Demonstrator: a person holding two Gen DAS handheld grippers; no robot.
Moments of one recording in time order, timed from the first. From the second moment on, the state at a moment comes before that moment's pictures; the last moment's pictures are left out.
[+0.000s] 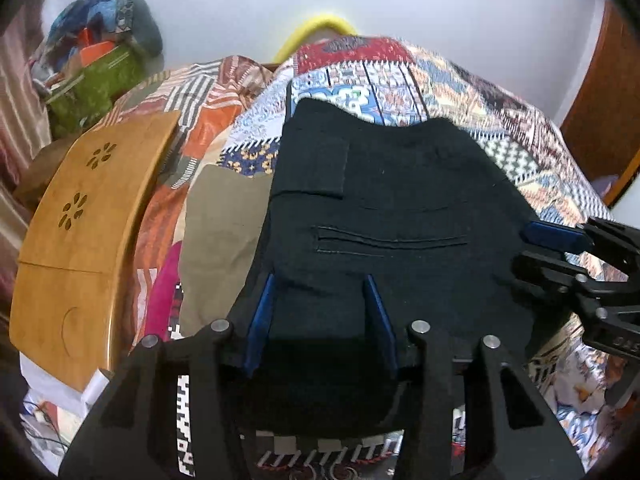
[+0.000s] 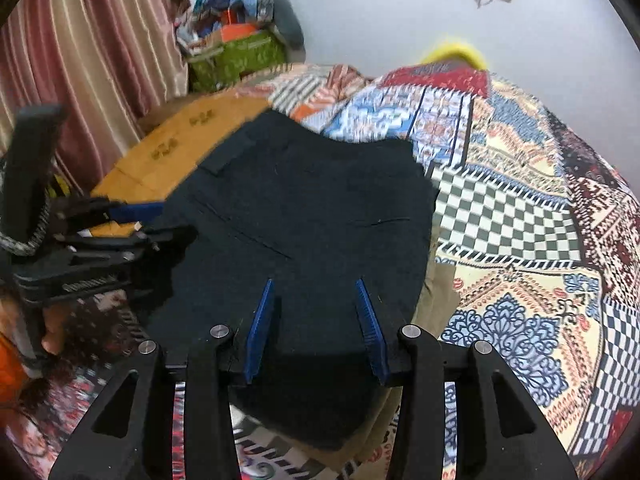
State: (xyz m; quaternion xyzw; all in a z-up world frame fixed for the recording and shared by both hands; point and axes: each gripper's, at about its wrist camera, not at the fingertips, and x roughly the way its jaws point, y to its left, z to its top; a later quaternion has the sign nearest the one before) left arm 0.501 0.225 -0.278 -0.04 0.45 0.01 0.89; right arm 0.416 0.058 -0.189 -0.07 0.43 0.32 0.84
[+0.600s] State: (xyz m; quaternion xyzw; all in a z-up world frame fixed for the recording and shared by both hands) left arm 0.348 0.157 -0.103 0.00 0.28 0.00 0.96; right arm 0.300 0.001 -0.035 -0.02 0.29 0.32 0.90
